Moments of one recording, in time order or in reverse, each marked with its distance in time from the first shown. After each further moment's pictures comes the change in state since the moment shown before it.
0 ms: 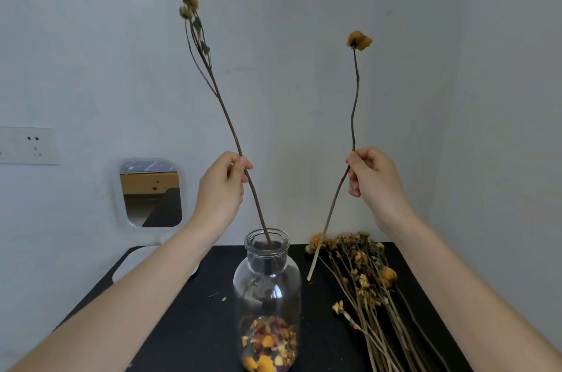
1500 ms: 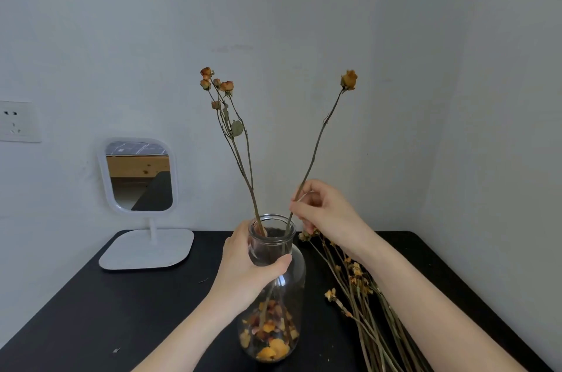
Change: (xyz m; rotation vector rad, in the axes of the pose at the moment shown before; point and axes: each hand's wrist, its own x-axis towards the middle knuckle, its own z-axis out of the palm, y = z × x) left_hand -0.098 -0.083 0.030 0.059 -0.282 -0.172; right_hand -0.038 0.044 0.036 -0.153 -0.484 0.099
